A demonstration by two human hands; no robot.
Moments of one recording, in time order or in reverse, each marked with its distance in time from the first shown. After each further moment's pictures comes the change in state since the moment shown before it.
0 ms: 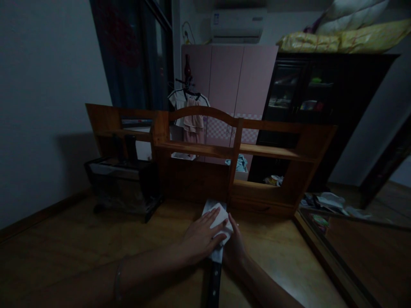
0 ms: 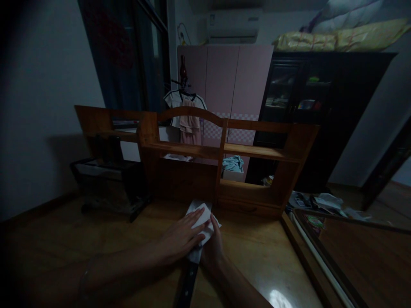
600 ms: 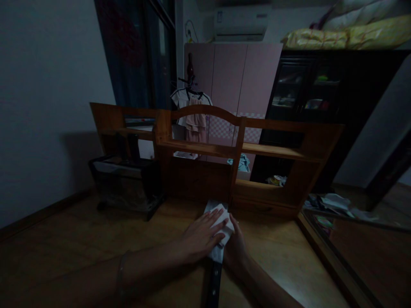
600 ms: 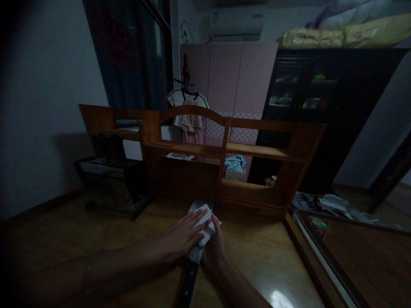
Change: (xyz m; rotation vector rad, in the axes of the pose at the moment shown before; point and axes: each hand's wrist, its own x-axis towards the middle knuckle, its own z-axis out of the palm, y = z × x) left_hand -0.001 -0.013 0.011 0.010 0.005 0.054; right_hand 0.003 0.002 -0.004 0.068 -0.050 0.049
